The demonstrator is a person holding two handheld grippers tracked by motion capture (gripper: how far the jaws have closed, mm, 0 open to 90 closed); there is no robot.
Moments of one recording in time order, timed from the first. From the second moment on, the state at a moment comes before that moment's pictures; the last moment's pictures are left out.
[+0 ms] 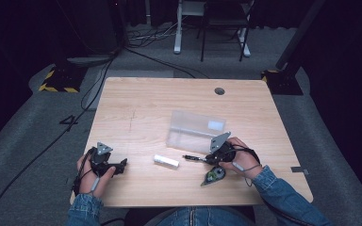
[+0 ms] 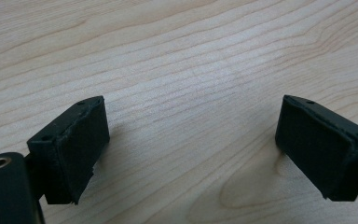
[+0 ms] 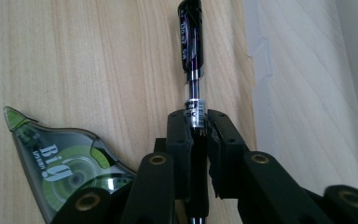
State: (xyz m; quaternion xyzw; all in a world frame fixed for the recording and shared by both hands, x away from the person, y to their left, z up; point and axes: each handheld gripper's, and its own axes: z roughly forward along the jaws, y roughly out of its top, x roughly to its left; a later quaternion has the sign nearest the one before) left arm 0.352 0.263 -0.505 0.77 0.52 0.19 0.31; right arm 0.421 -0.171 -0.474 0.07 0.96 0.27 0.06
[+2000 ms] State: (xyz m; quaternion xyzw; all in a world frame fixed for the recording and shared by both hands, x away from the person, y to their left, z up) left arm 0.352 0.263 -0.505 0.77 0.52 0.20 0.31; right arm 0.451 -0.178 -0.417 0.10 0.92 0.36 0.10
